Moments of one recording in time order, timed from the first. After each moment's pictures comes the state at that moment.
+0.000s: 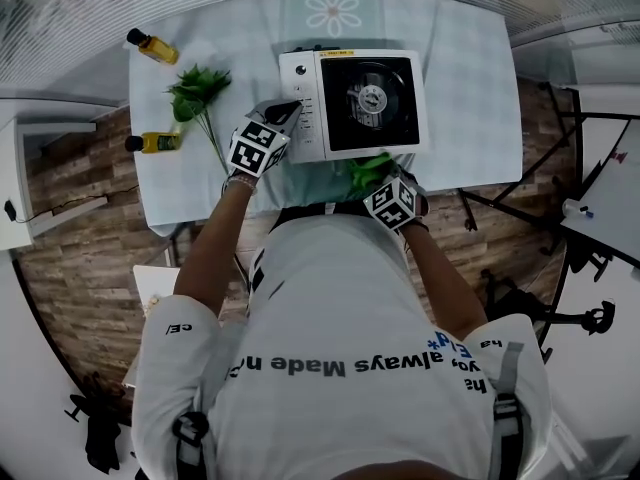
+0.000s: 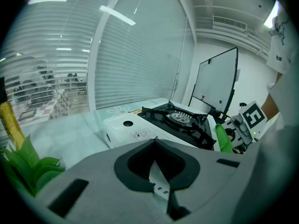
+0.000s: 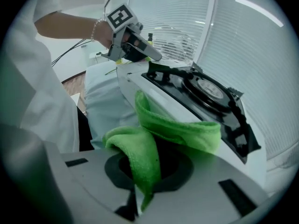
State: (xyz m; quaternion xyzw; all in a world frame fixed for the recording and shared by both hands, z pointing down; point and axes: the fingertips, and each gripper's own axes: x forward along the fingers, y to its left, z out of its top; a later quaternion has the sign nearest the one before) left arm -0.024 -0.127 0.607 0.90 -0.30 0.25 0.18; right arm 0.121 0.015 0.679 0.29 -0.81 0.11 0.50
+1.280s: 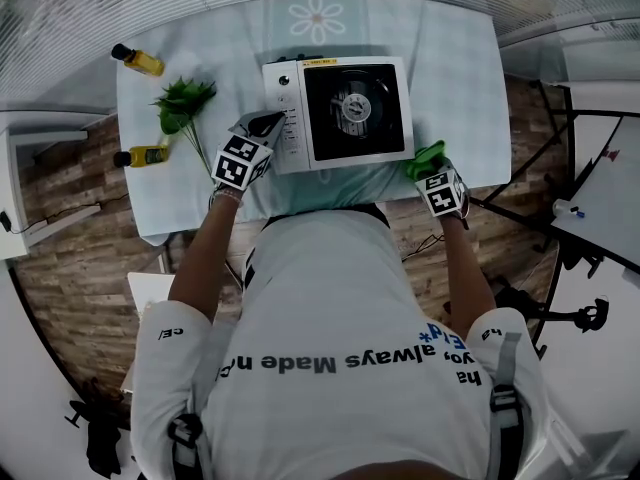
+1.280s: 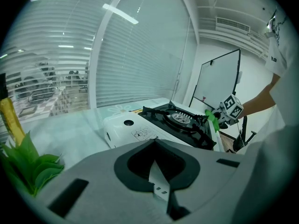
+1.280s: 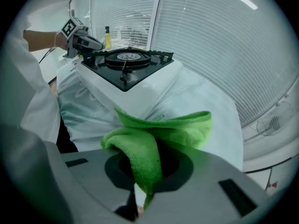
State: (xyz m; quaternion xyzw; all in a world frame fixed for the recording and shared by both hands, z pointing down) left arm -0.025 -0.127 0.607 0.90 -0.30 0.25 0.19; right arm 0.312 -0.019 0.672 0.41 -0.72 0.18 0.53
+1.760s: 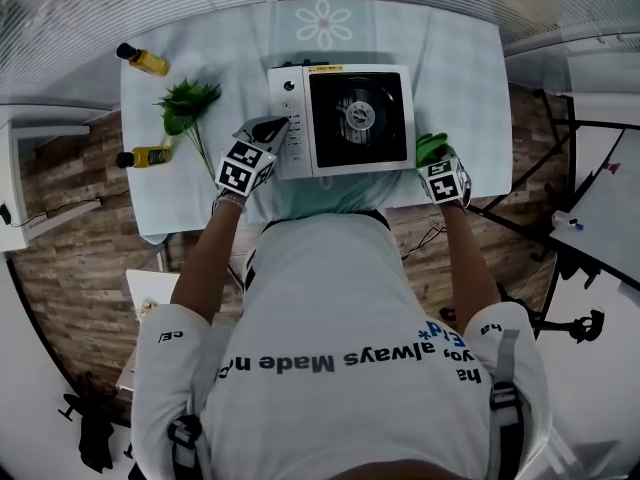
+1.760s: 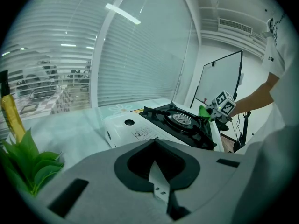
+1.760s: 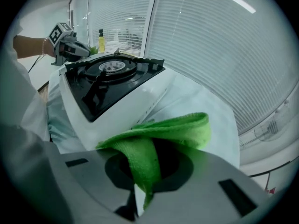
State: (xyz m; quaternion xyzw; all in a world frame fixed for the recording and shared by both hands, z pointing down) left arm -0.025 -0.128 0.607 0.89 -0.31 0.25 0.20; right arm 0.311 -0.078 0.665 0.43 -0.72 0.17 0.52
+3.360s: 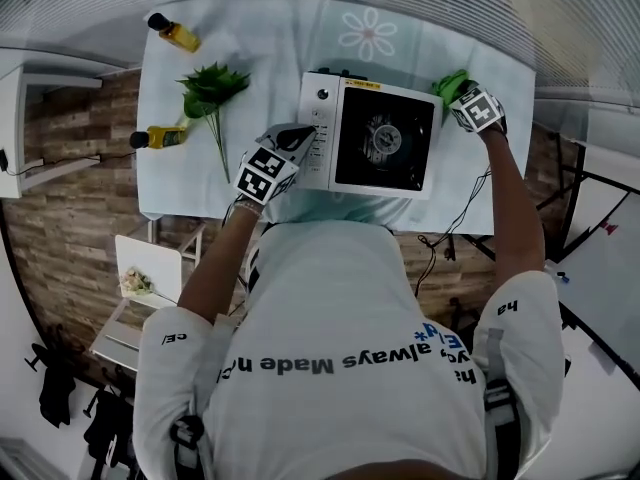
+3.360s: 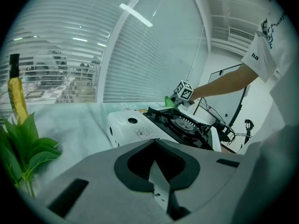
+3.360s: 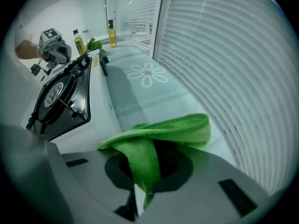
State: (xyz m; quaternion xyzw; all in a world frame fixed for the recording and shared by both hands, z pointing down) left arm -0.027 -0.130 0.607 0.88 -0.34 0.21 0.25; right arm 0.277 -0.313 0.677 0.23 -0.77 0.08 0.59
